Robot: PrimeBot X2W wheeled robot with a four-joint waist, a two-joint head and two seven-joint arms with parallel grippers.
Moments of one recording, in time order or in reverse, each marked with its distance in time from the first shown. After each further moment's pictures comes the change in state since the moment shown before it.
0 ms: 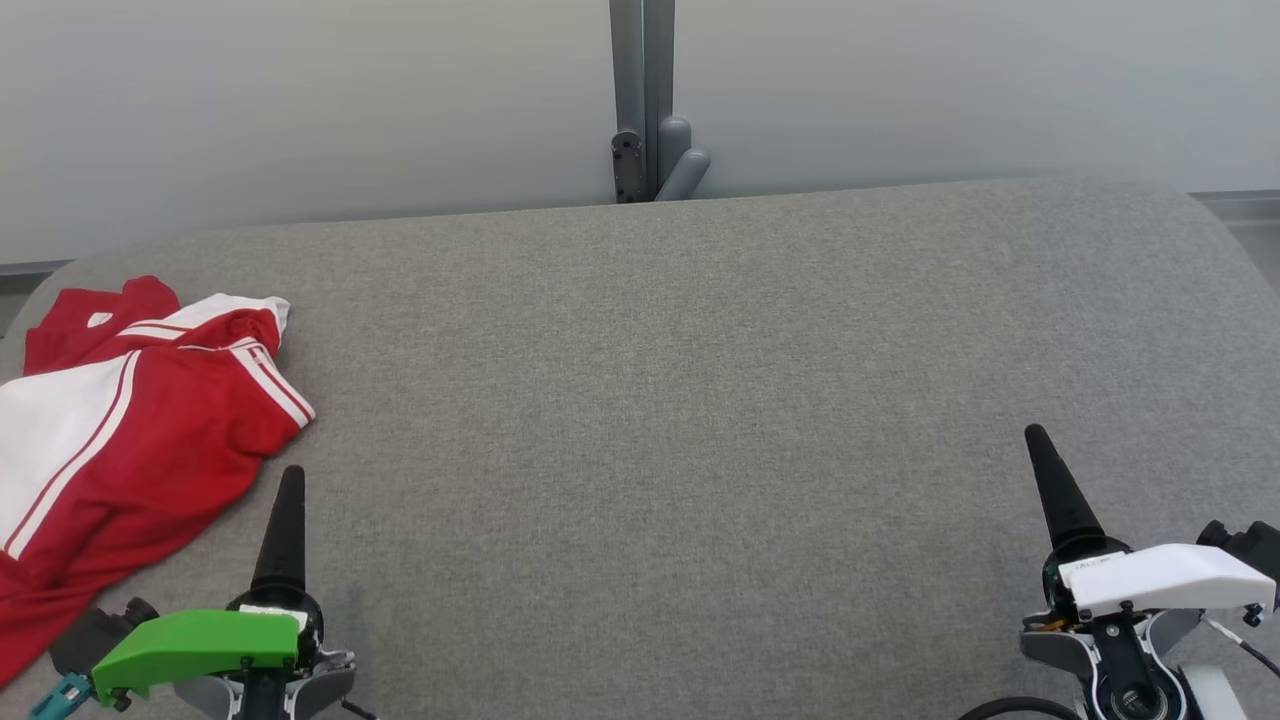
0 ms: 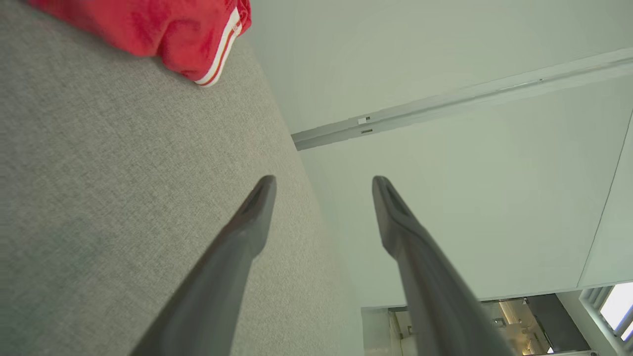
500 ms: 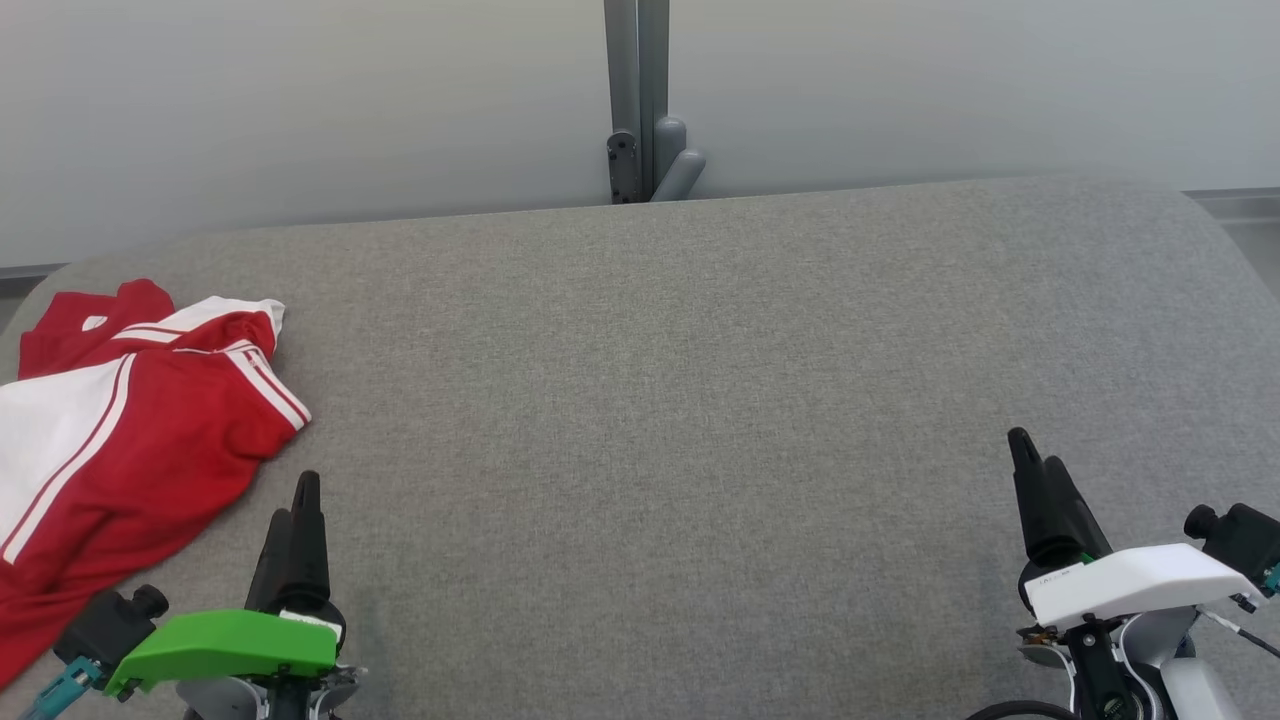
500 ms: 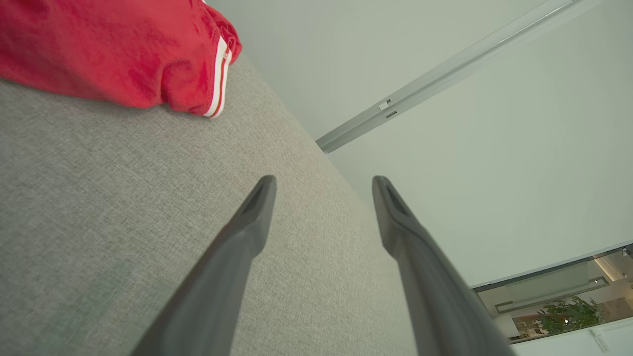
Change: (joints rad) left arm 0.009 0.008 -0.024 0.000 0.304 0.000 -0.059; right arm 0.014 -0.013 0.039 -0.026 -0.322 0.000 -0.061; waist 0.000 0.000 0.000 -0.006
